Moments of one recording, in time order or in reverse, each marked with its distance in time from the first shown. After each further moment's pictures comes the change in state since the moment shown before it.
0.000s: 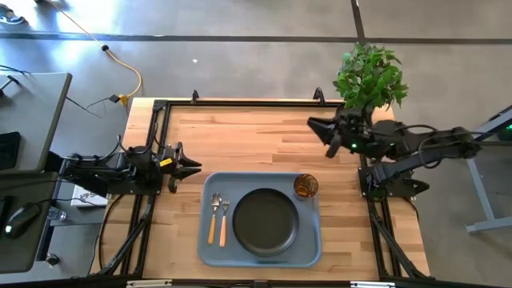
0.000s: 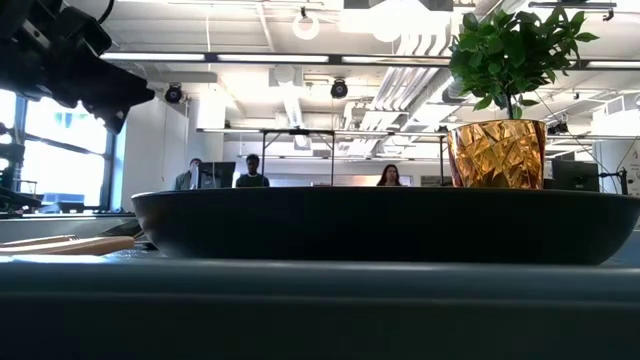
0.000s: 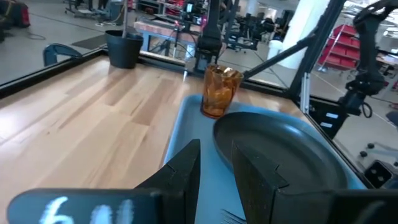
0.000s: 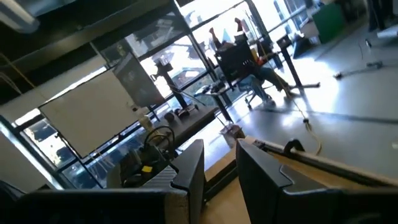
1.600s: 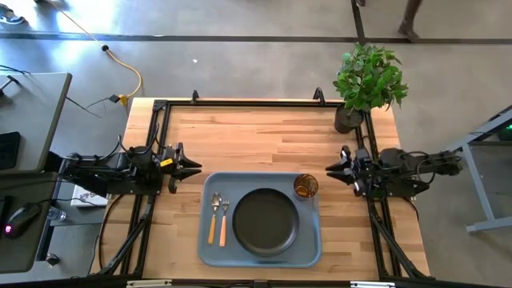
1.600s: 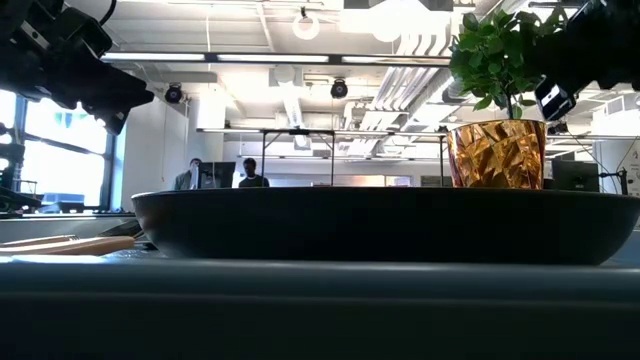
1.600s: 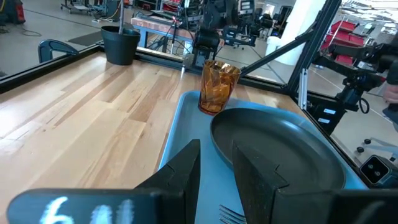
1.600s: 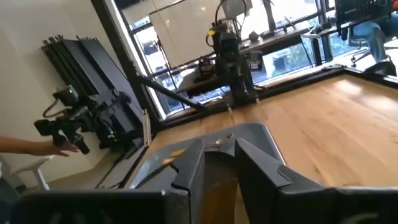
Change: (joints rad) left arm 0.000 0.012 0.001 -0.003 0.016 0.001; right arm 0.001 -0.894 -0.840 -0.101 -0.535 -0.171
